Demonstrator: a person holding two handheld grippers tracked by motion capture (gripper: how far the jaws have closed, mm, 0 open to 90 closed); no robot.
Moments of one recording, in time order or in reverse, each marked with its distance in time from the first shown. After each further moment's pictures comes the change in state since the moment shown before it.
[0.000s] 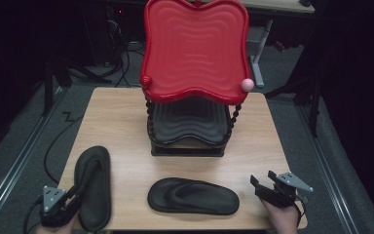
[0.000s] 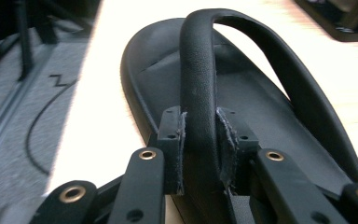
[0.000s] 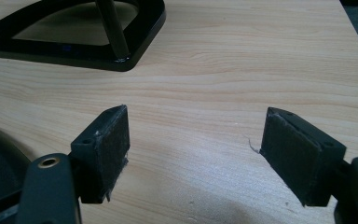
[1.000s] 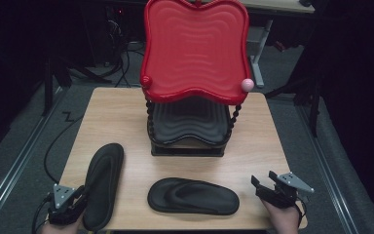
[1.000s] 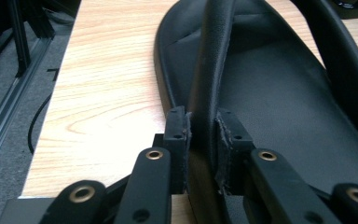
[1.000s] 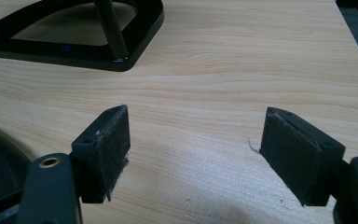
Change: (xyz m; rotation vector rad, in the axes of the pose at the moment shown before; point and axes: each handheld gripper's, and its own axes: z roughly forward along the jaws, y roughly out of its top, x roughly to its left) left arm -0.005 -0.001 0.004 0.054 0.040 0.022; right arm -0.002 -0.001 -0.002 -0.004 -0.004 -0.007
